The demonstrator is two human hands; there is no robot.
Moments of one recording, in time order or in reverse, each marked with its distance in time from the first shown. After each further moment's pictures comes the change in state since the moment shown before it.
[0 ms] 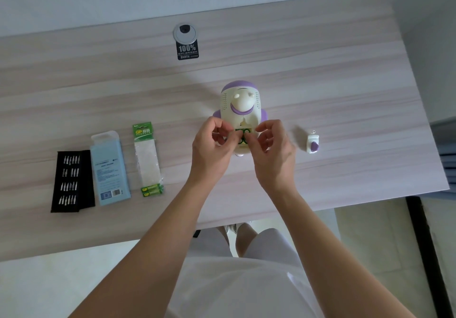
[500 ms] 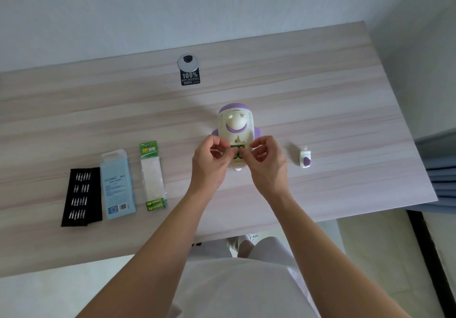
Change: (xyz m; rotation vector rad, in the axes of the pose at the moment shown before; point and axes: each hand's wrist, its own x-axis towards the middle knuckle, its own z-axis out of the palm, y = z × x) left_hand -0.001 0.013 -0.005 0.025 0.004 -0.076; right_hand 0.009 -0.008 -0.004 0.070 -0.073 0.184
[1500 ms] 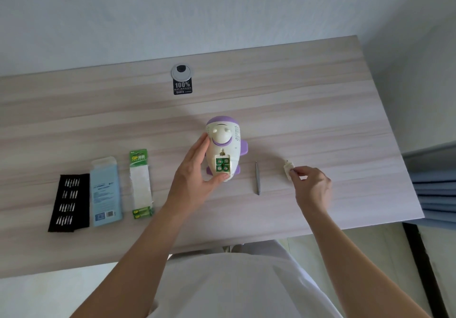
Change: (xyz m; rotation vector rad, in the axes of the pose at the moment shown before) left_hand 0.001 -0.011 -0.012 0.385 -0.155 0.345; right_hand 0.050 0.105 -0.101 -0.483 0.190 0.140
